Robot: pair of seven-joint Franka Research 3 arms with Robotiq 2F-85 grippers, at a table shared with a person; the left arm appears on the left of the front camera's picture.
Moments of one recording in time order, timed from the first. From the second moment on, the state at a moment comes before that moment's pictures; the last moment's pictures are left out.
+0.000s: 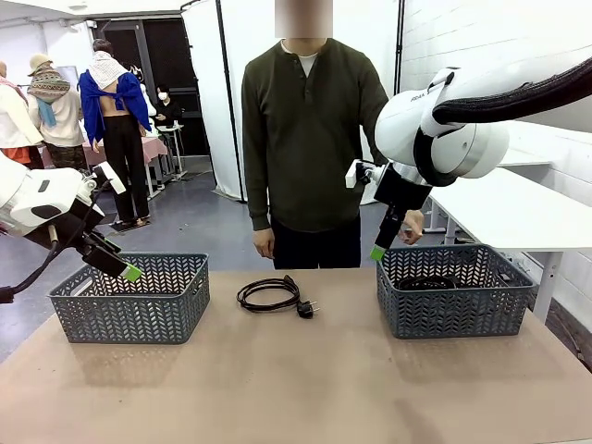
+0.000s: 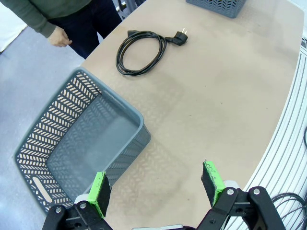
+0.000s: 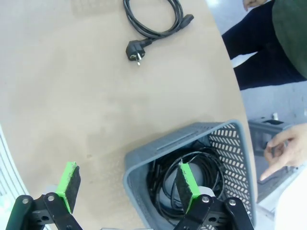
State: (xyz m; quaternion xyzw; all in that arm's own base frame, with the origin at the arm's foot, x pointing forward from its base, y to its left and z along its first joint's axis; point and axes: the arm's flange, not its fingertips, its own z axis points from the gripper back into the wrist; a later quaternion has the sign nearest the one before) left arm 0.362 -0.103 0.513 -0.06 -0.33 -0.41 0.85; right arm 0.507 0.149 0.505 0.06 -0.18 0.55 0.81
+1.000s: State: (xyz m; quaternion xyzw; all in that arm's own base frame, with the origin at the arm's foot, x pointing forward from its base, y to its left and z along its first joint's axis) left arm 0.362 -0.103 0.513 -0.06 -0.33 -0.41 0.85; right arm 0.507 0.149 0.505 0.06 -0.18 0.55 0.81
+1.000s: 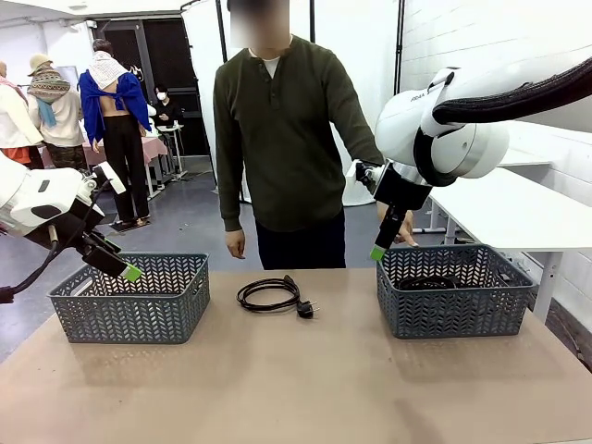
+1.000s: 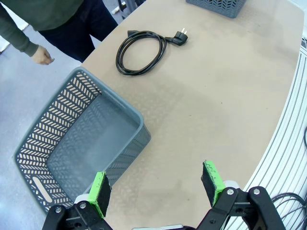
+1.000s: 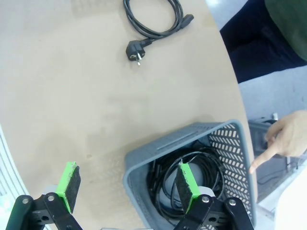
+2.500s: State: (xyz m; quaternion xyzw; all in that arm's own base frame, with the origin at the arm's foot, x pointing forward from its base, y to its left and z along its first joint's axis) left arm 0.362 -0.103 0.513 -0.06 -0.33 -0.41 0.85; right arm 0.529 0.214 0.503 0.06 -0.15 0.47 0.87
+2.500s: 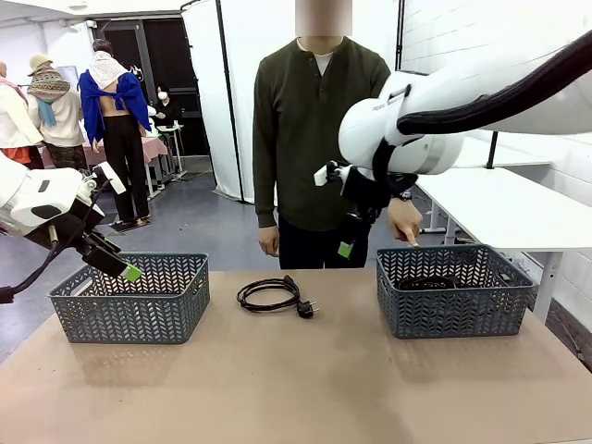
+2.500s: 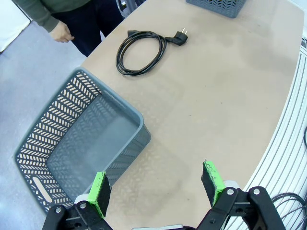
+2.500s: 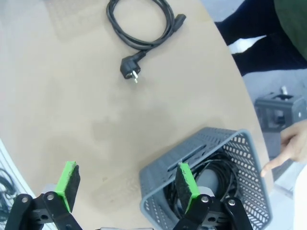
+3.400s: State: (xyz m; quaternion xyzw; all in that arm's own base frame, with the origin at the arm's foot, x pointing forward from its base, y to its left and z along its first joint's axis) left arm 0.362 -0.103 0.513 -0.06 -0.33 -0.41 0.85; right arm 0.607 0.289 0.453 0.05 -0.08 0.36 0.93
